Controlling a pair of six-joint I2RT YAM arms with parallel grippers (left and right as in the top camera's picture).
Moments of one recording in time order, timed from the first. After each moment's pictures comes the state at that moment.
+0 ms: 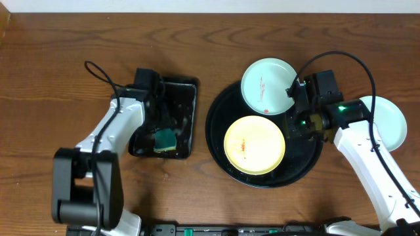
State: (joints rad) left arm -0.11 1.70 1.07 -0.79 0.07 -0.43; right arm 0.23 1.41 1.08 -0.93 -0.16 0.11
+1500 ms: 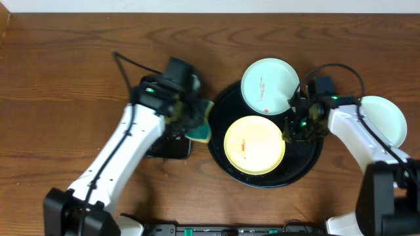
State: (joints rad) left arm -0.45 1.55 1.27 -0.99 0.24 -0.46; right arm 0.12 1.69 1.00 -0.84 -0.27 0.08
